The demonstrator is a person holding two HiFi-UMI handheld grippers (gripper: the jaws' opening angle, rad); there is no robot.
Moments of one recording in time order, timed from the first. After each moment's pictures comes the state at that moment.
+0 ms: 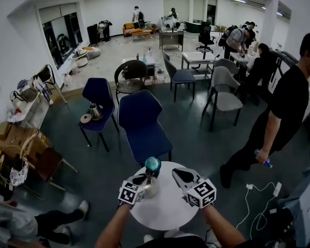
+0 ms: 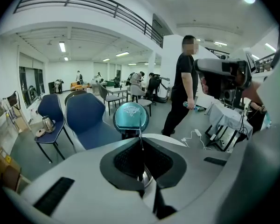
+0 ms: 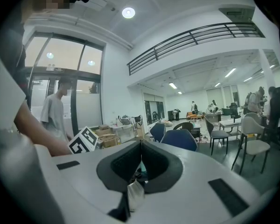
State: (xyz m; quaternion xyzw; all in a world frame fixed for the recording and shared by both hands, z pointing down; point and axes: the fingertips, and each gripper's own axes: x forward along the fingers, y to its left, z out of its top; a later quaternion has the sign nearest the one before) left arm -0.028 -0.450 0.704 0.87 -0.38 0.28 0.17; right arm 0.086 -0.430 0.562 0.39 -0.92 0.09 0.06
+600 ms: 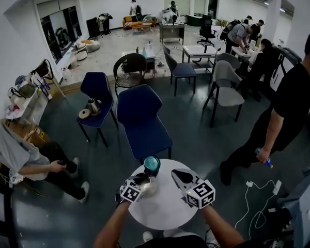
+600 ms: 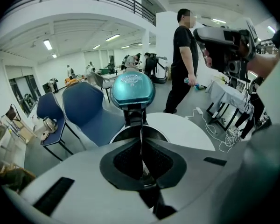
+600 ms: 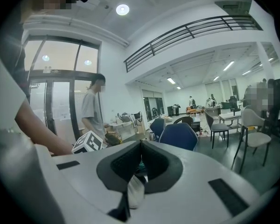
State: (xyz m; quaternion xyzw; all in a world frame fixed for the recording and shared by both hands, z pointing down) left arm -0.046 -0.478 0.770 0.83 -0.36 0.41 0.14; right arm 0.088 -0.460 0.592 0.38 -0.91 0.12 0.07
